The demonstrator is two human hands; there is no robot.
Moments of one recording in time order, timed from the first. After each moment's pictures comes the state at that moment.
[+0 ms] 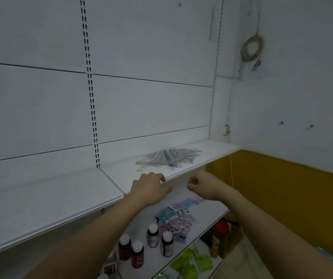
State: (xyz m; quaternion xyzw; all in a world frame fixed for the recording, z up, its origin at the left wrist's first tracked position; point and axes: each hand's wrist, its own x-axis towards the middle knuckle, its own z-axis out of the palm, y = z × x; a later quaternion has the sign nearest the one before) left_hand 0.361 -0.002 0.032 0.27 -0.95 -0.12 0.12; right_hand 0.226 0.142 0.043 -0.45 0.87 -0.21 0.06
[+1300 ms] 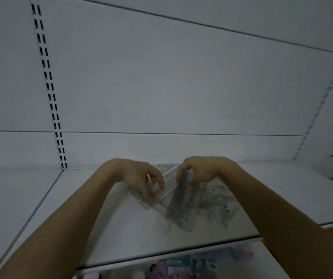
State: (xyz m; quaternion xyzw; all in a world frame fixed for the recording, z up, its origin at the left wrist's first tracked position) left_hand 0.111 -0.233 0.033 0.32 -0.90 -0.26 -0.09; right_hand -0.104 -0.180 0.039 -0.75 0.64 0.06 0.14
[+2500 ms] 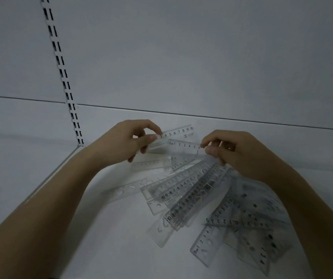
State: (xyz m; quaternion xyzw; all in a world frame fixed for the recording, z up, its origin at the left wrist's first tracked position) left_hand 0.144 -0.260 0.018 0.43 -0.81 -0.27 0.31; right_hand -0.136 -0.209 0.021 -0.80 0.50 -0.30 0.14
